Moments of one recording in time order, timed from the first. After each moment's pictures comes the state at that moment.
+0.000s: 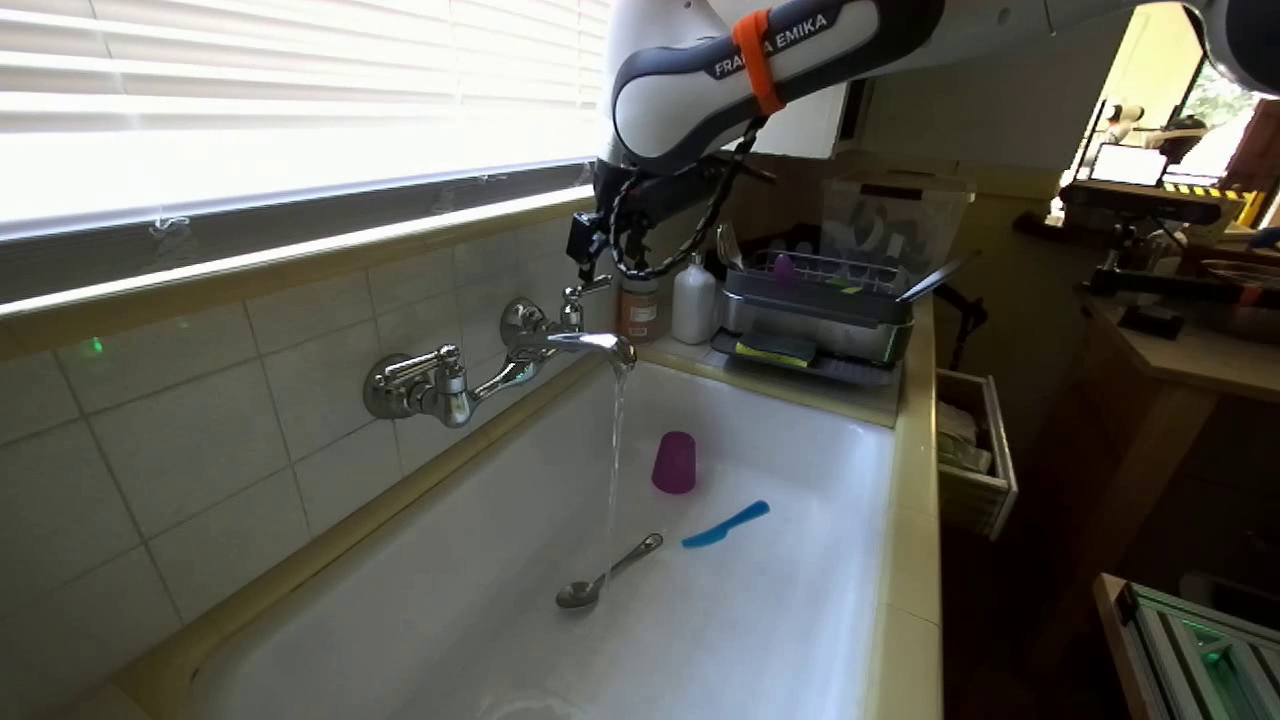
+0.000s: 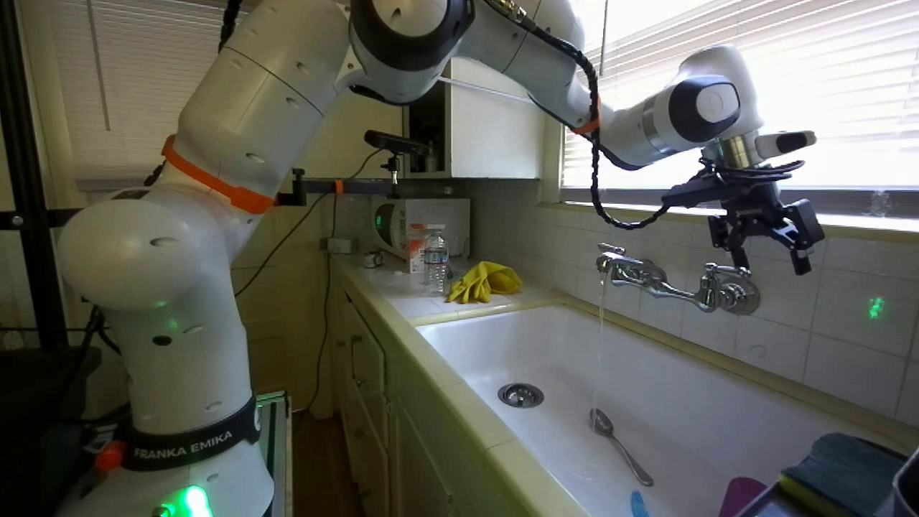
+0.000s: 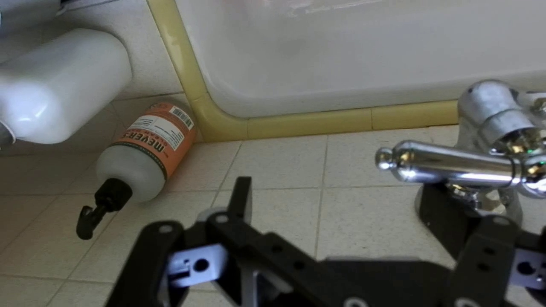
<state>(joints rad) -0.07 0.56 -0.14 -1.38 -0.17 2.27 0.06</state>
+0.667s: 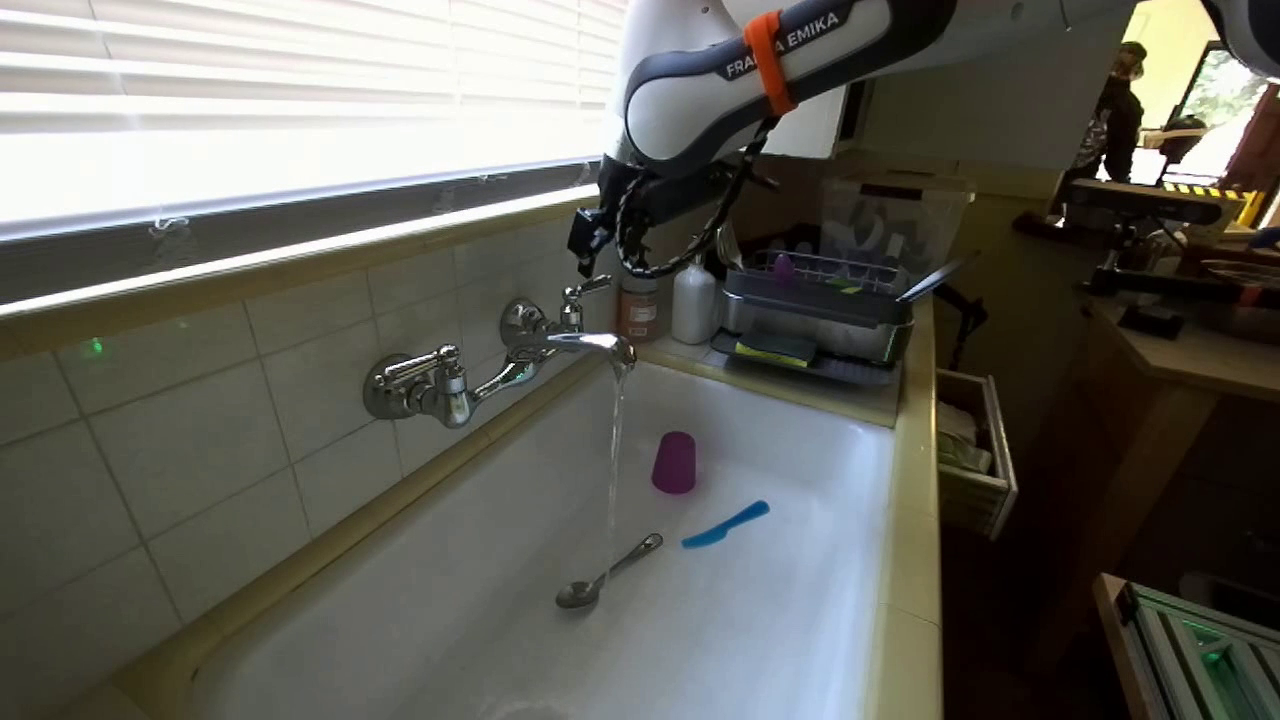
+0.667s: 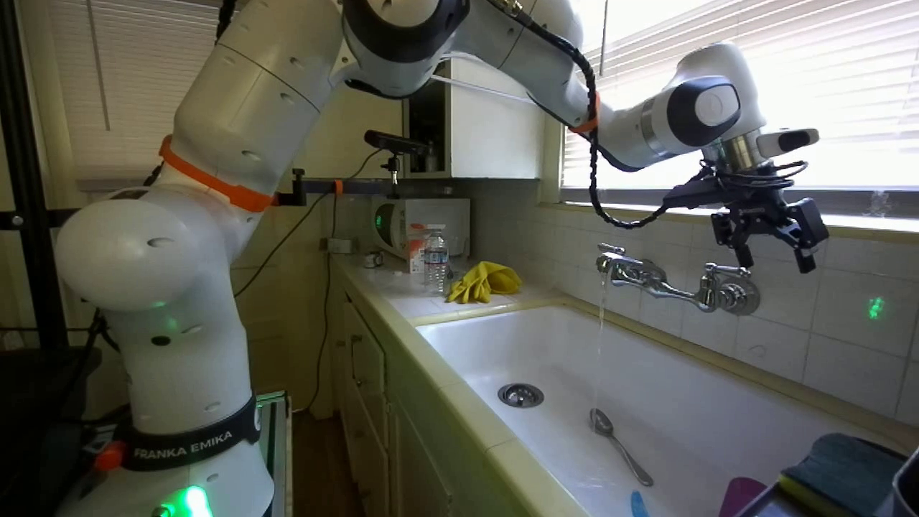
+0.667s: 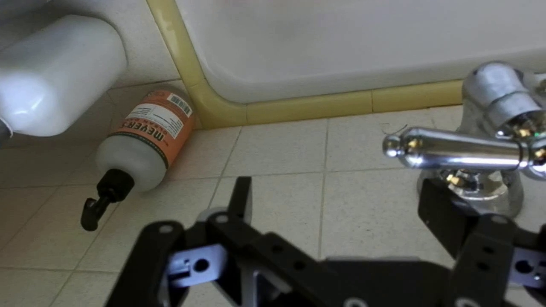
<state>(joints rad) -0.08 0.53 -0.14 -1.44 -0.14 2.37 0.06</state>
